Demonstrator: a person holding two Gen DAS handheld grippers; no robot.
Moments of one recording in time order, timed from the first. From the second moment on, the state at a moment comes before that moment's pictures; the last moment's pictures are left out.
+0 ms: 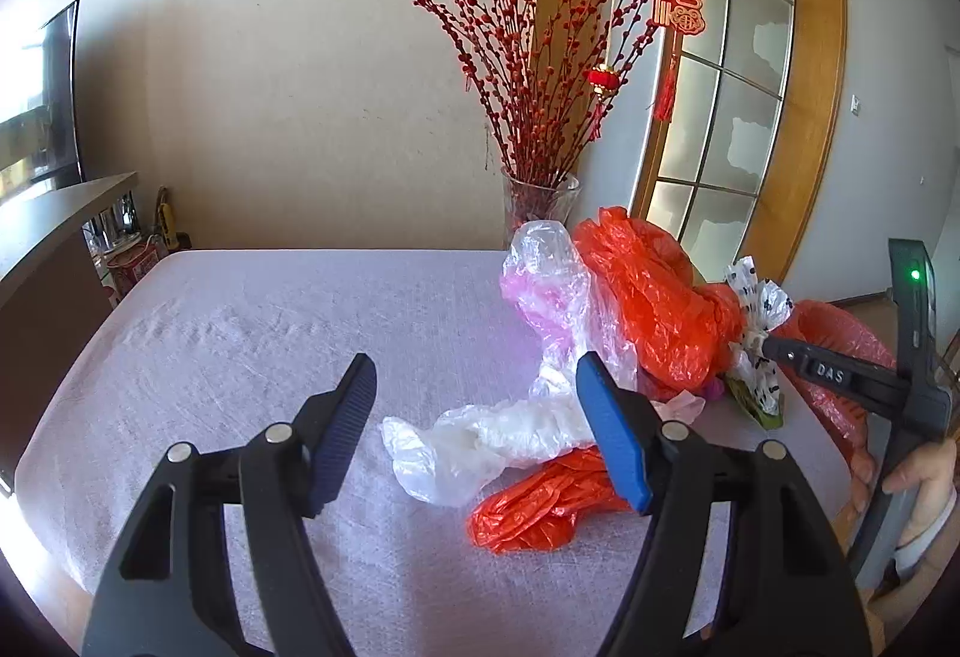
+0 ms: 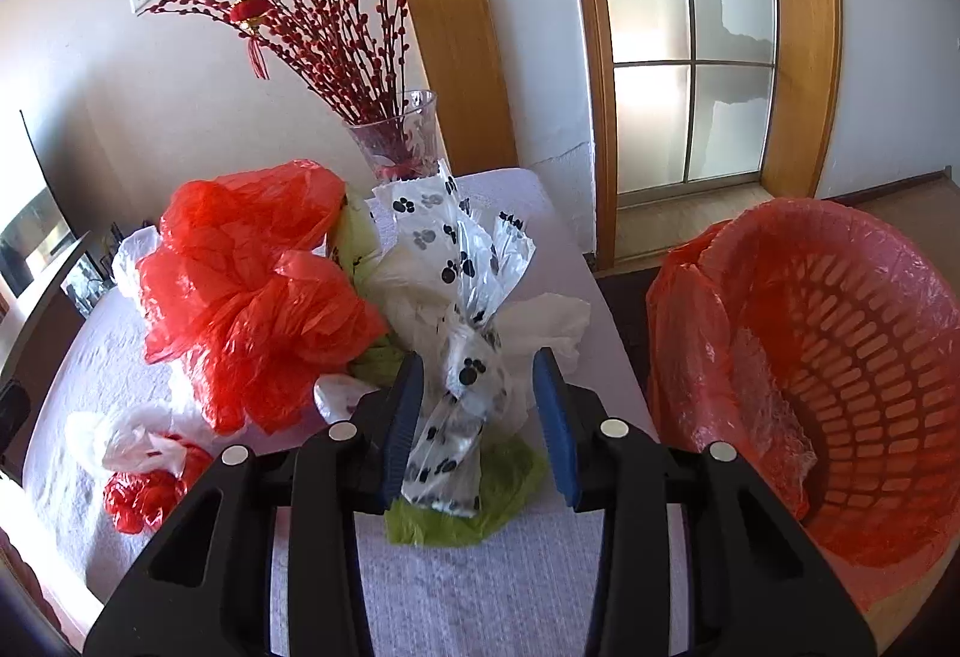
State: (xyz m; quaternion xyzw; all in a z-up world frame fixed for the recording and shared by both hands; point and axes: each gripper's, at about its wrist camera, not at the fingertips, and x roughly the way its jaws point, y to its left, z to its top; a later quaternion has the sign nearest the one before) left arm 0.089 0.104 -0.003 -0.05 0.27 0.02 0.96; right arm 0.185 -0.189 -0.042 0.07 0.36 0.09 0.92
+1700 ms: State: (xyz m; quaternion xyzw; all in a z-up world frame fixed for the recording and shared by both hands) left arm 0.144 0.034 -0.046 0.04 0.35 -0.09 0.93; right arm 0.158 -0.204 -0.033 0.08 0.36 0.10 0.92
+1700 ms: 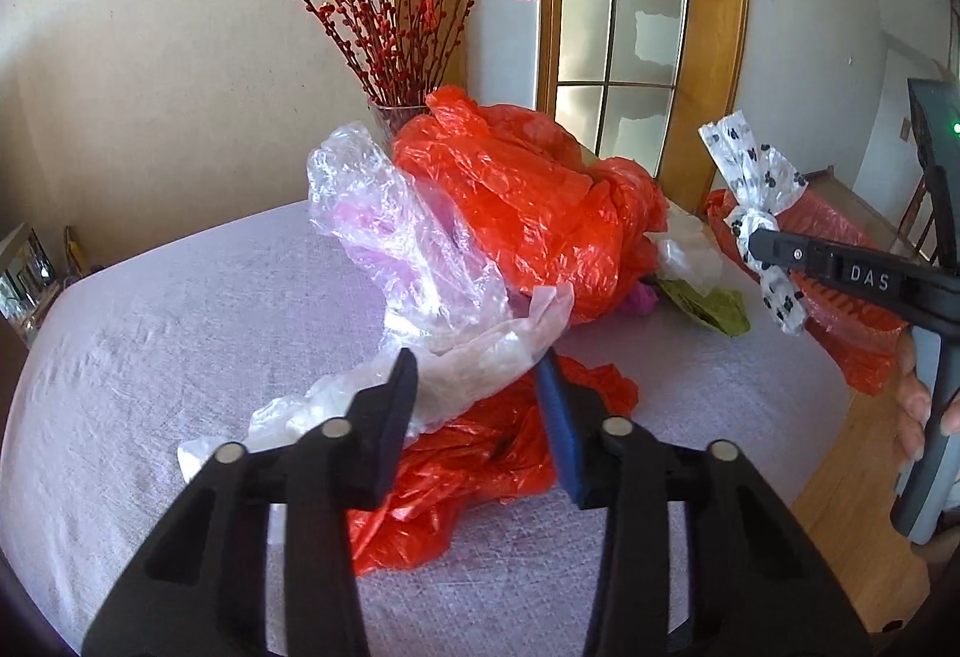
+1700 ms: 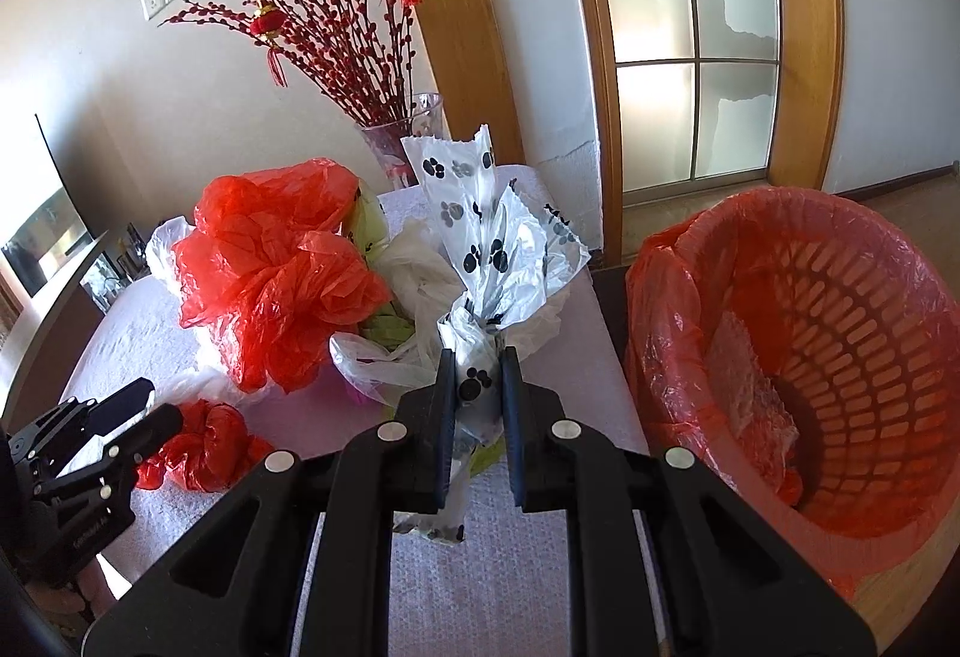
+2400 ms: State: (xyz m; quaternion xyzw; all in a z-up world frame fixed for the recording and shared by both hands) left arm 0.142 0.091 -0.024 -0.03 0.33 -0.05 0.94; right arm 0.148 -0.205 -0.025 0.09 0.35 0.11 0.93
